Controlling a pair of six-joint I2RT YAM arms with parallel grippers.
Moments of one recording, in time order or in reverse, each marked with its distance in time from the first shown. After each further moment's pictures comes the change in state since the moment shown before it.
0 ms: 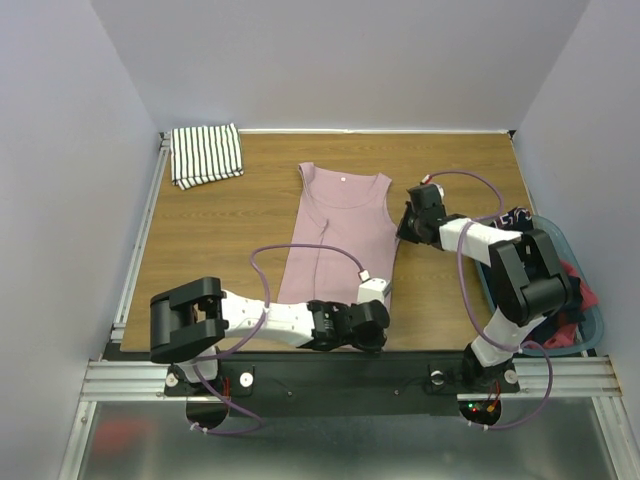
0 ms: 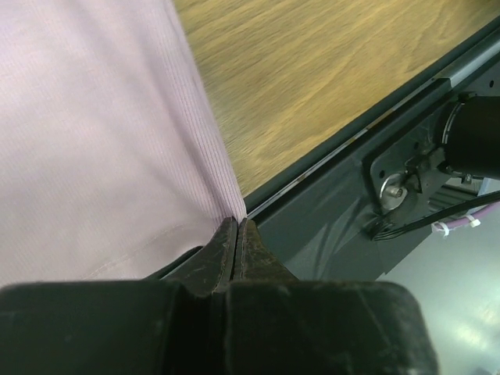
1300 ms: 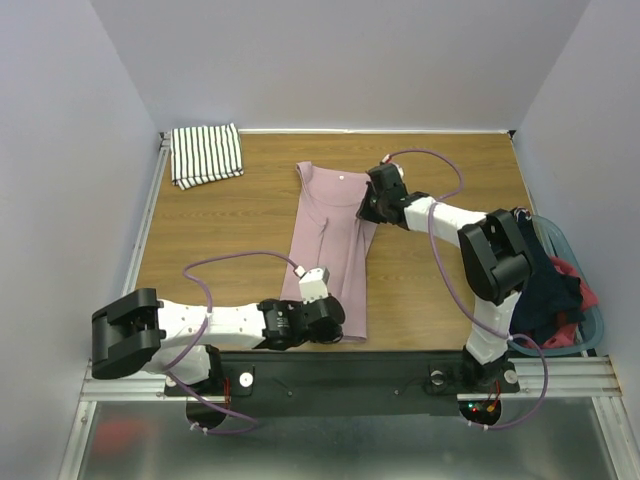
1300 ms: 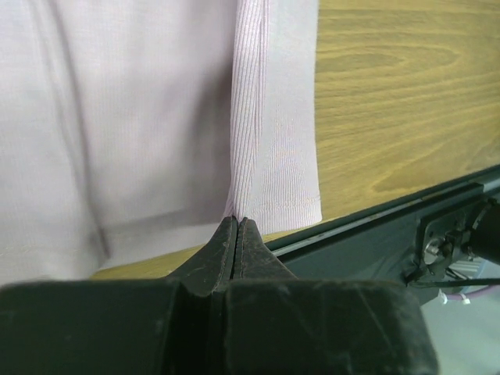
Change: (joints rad) left arm 0.079 -0.329 -0.266 -0.150 -0.171 -0.286; right arm 0.163 0.204 0.336 -0.048 -0.031 0.097
